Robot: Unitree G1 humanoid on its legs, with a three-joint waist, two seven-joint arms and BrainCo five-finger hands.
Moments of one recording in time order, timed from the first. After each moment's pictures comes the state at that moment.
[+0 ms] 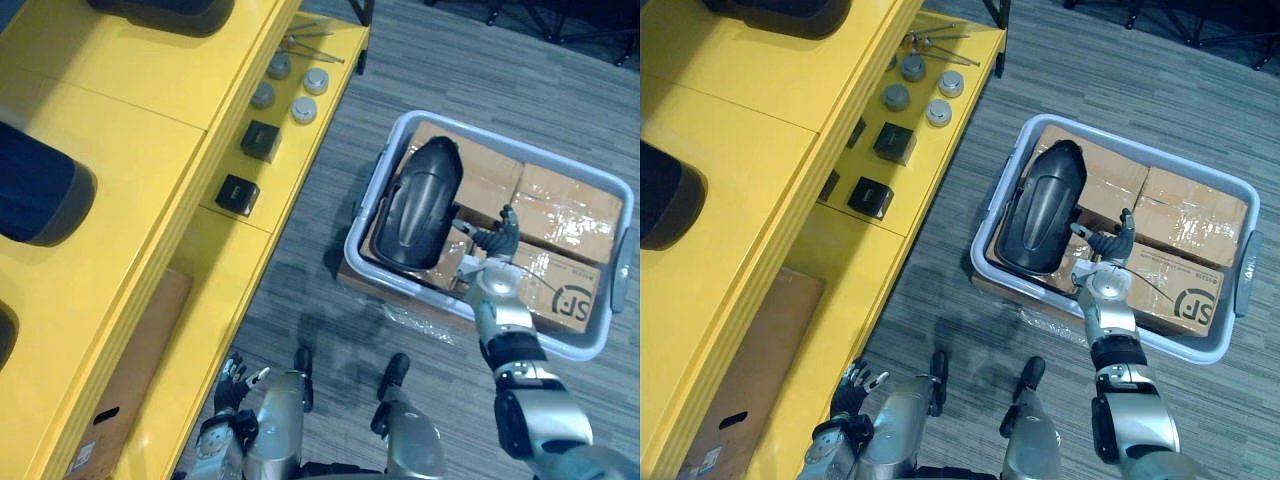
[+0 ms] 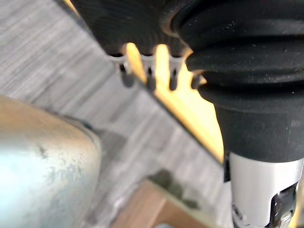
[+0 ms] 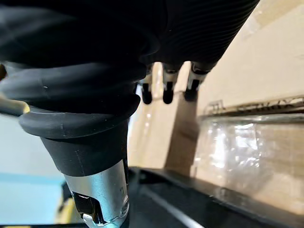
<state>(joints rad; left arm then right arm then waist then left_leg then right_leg) 0.07 0.07 -0.02 0.77 -0.40 -0.29 0.03 -0.67 -0.36 -0.10 0.80 0.26 0.01 -0.41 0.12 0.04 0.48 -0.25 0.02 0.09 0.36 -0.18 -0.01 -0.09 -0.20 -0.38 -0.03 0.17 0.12</state>
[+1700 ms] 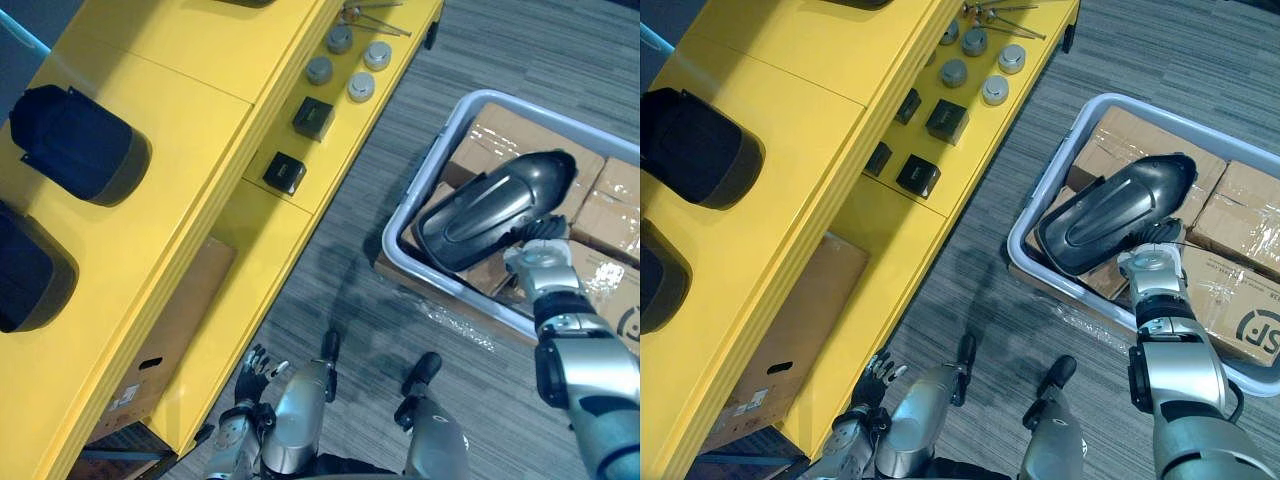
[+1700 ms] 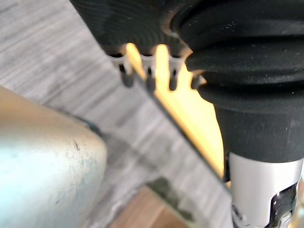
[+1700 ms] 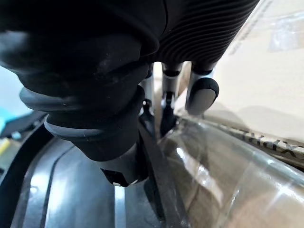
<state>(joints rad) 0.04 0.07 -0.18 0.76 -0.51 -0.33 0.04 -0.84 -0.54 -0.04 1.11 -0.02 0.15 -0.44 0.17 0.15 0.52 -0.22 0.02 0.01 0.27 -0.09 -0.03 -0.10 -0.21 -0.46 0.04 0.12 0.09</state>
